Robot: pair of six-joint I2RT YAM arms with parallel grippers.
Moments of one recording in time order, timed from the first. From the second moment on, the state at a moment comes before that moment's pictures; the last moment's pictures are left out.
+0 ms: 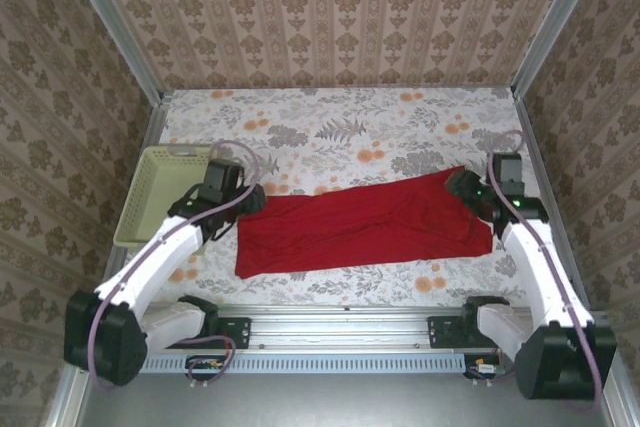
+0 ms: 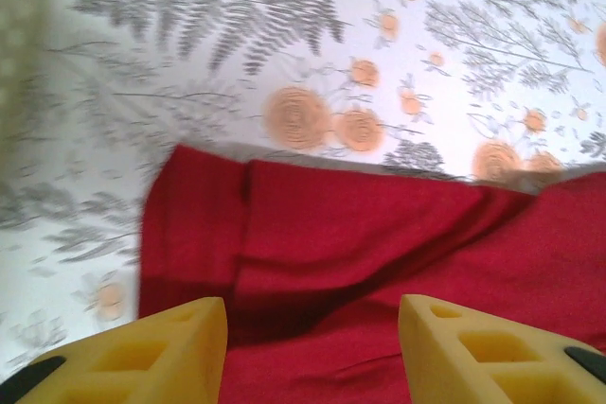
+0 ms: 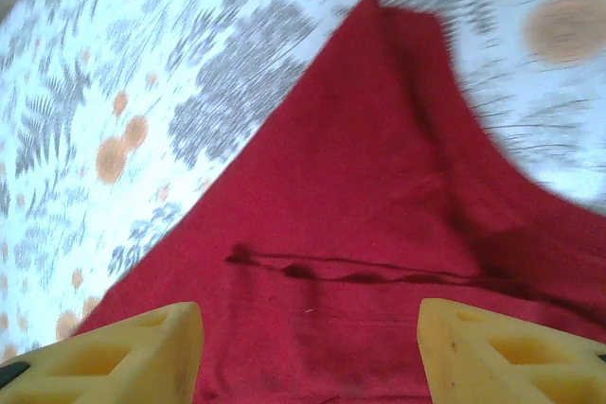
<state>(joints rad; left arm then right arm) -0.43 1.14 0.76 -0.50 -0.01 -0.51 -0.04 1.05 0.80 -0.62 -0.08 0.63</state>
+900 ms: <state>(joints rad) -0.39 1.31 0.75 -0.37 0.03 -0.60 -0.11 1.39 0.83 -0.54 -0.13 0.59</state>
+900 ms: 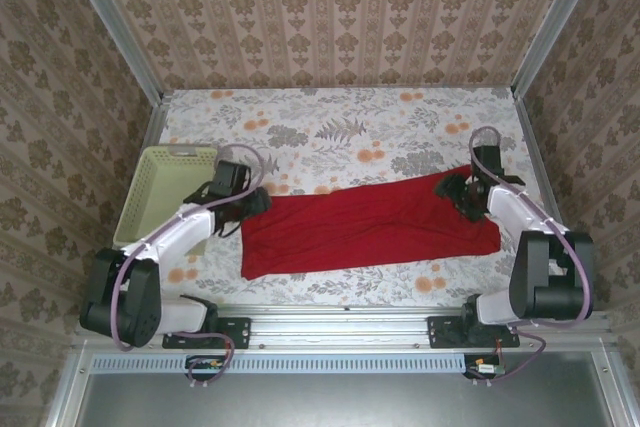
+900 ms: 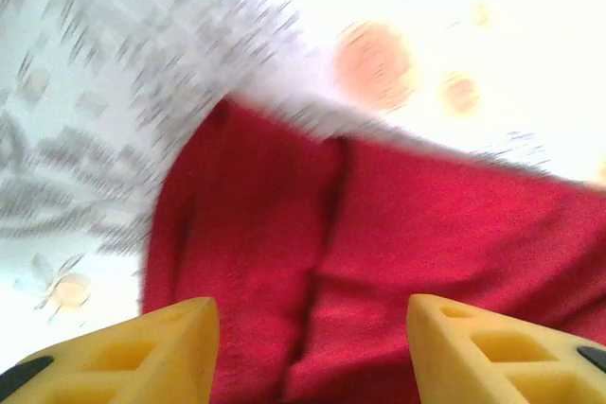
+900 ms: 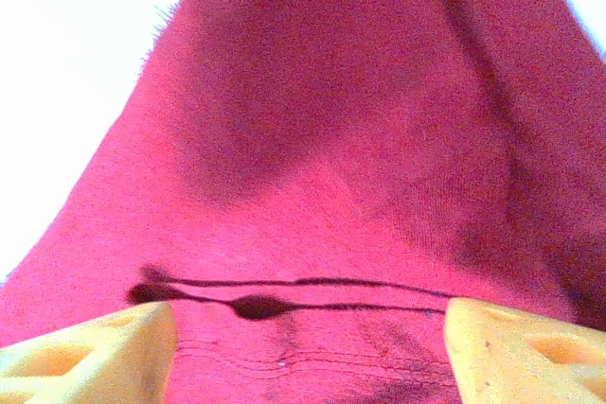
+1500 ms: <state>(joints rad) -0.32 1.69 0.87 -0.24 0.10 -0.58 -0.19 1.60 0.89 -0.56 -0.06 0.55</state>
